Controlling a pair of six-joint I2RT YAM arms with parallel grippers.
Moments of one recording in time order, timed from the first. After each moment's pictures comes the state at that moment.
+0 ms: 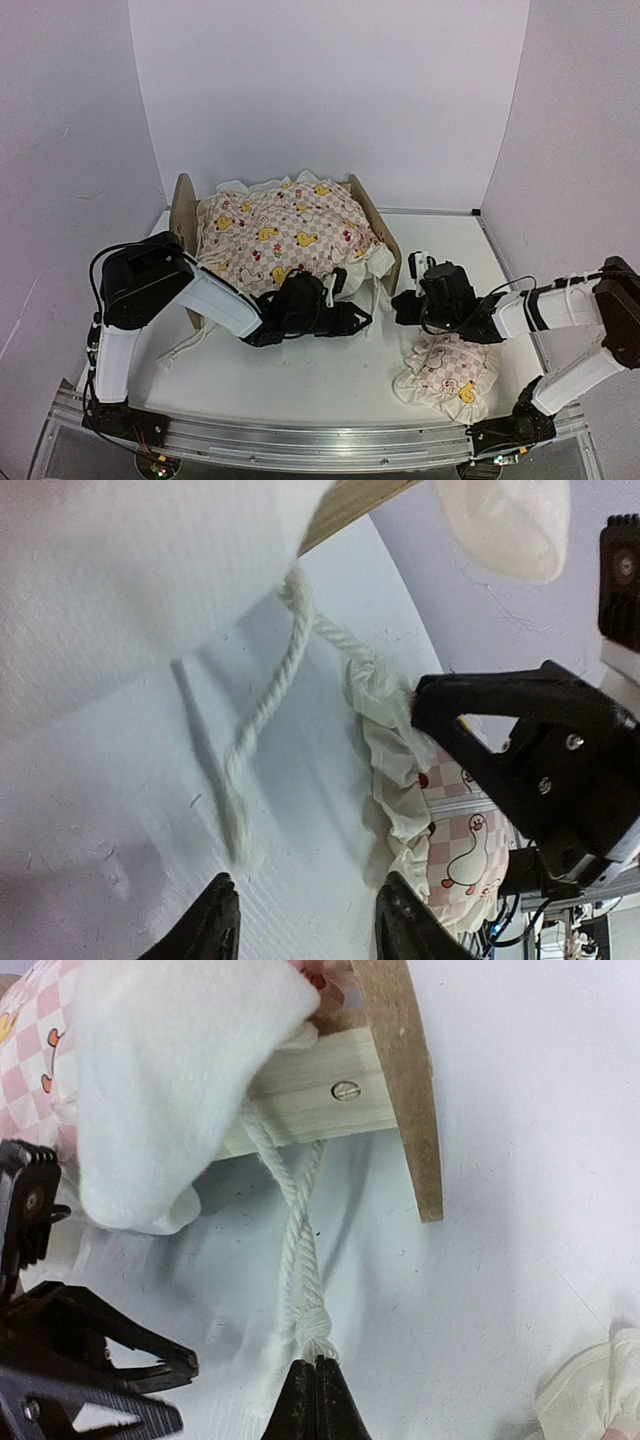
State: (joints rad) left arm -1.04 2.12 1.10 0.63 0.21 -0.91; right arm 0.74 1.43 0.51 0.30 0.15 0.54
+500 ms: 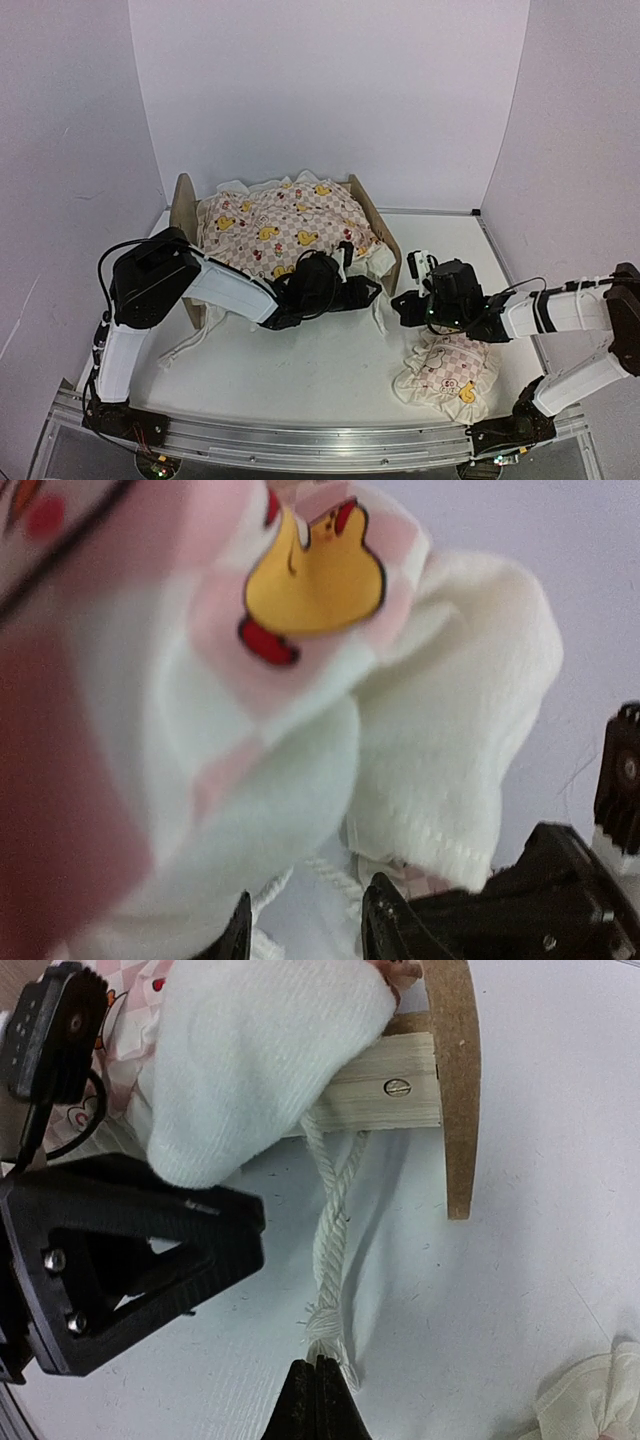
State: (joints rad) left arm -1.04 2.18 1.30 0.55 0.04 -0.84; right arm 0.71 1.36 0.49 0.26 0.03 0.45
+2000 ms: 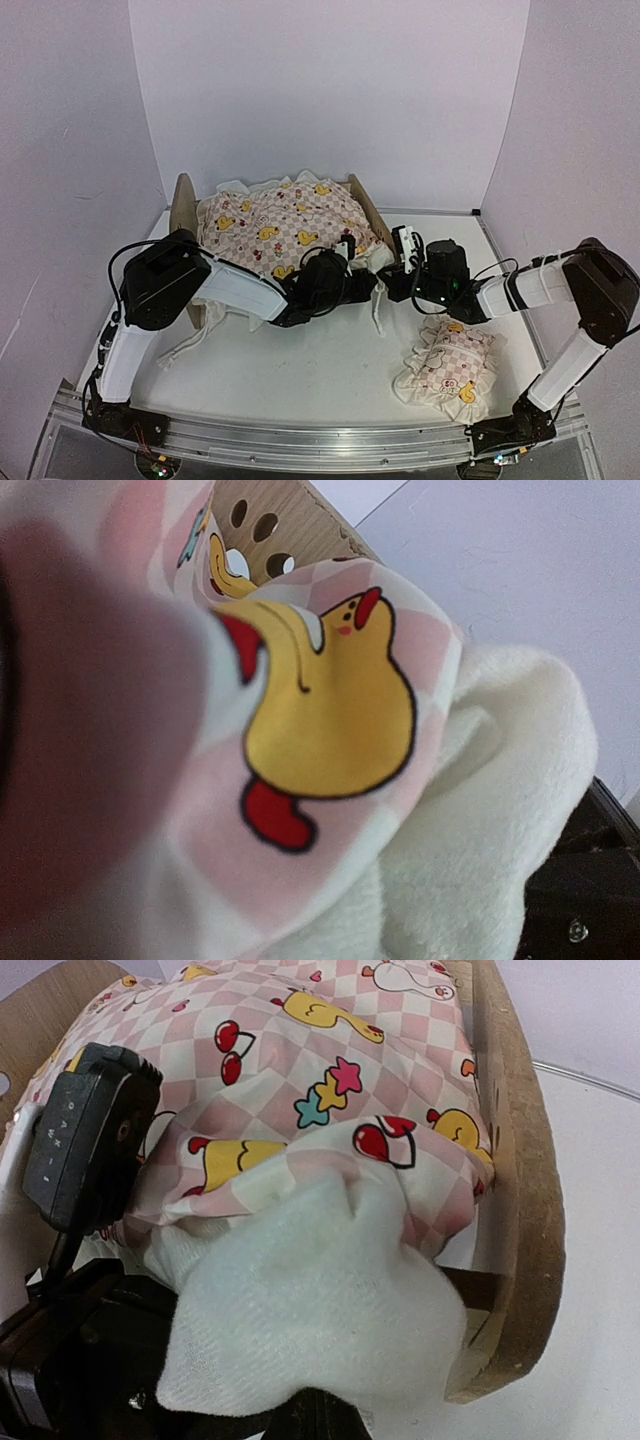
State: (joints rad) left arm -1.04 2.26 1.44 0.53 -0.11 -0.81; right arm 0.61 1.59 0.63 0.55 -0.09 0.21
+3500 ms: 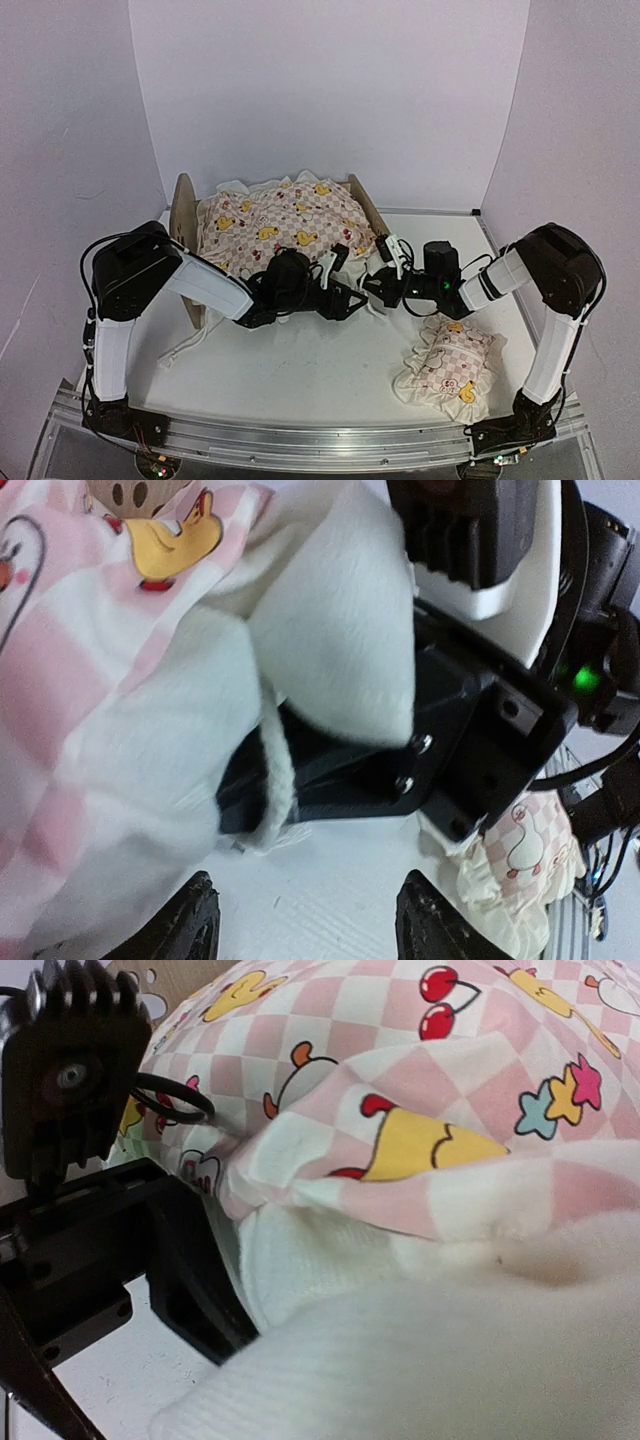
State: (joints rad) left arm -0.96 2.10 1.15 0.64 0.26 -0.41; right arm 0.51 1.87 0.71 0.82 -0.65 0.04
